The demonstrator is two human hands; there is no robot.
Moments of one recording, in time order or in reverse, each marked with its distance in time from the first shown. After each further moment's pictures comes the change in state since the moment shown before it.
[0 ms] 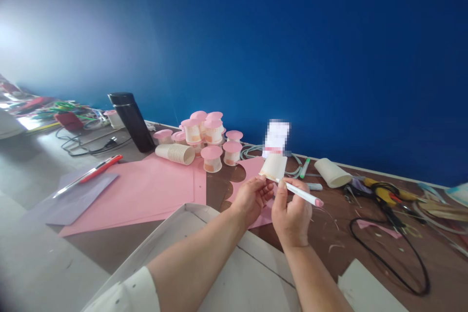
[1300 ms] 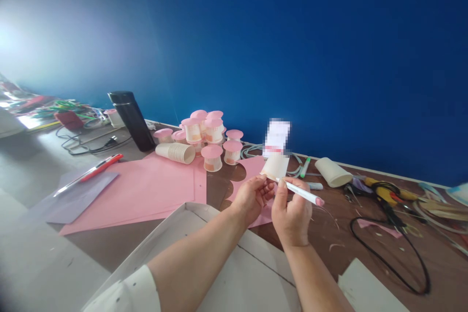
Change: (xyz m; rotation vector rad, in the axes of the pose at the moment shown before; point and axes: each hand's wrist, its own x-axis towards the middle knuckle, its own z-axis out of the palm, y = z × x) left_hand 0.000 0.002 0.001 0.019 -0.001 -0.019; right_hand 0.000 -0.001 0.001 0.011 0.016 -0.043
